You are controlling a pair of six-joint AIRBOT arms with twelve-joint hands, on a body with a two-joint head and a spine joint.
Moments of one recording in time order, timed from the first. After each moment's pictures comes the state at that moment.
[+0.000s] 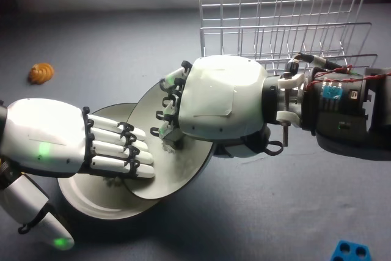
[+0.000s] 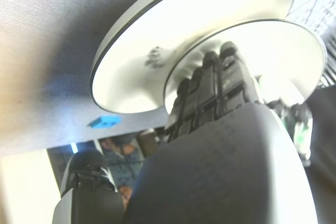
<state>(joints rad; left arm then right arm) 0.67 -1.03 1.48 1.44 -0.96 -0.02 -0.40 -1.33 1.14 -0.46 0.40 -0.99</state>
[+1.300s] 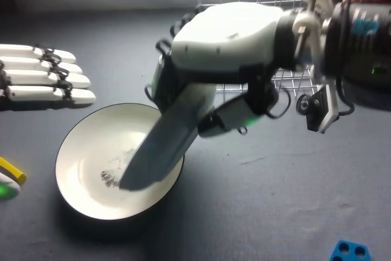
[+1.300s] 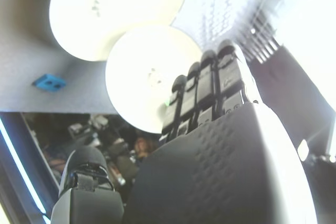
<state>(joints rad) 0.60 -0.64 1.24 1.21 -0.91 -0.02 -0.14 -1.15 0.93 -0.45 0.11 -0.40</state>
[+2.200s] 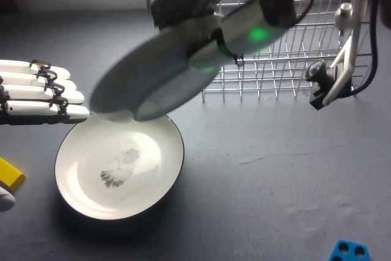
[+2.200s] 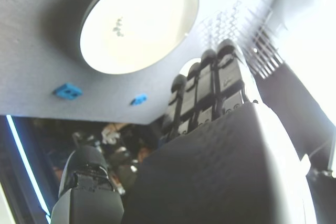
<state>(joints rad) 0.66 -0.66 1.26 1.21 -0.90 -0.02 0.05 -1.08 0.94 -0.46 -0.01 0.08</state>
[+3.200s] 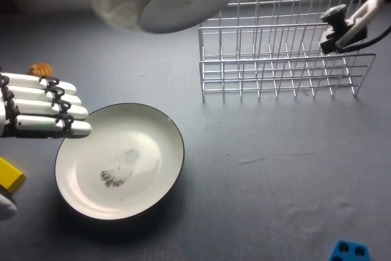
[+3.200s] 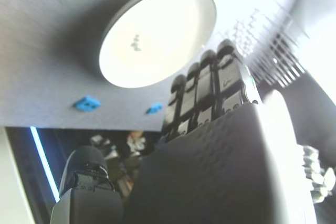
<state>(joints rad) 0.68 -0.73 1.31 1.26 -0.90 0.01 0.04 -1.01 1.04 -0.17 0.18 0.08</state>
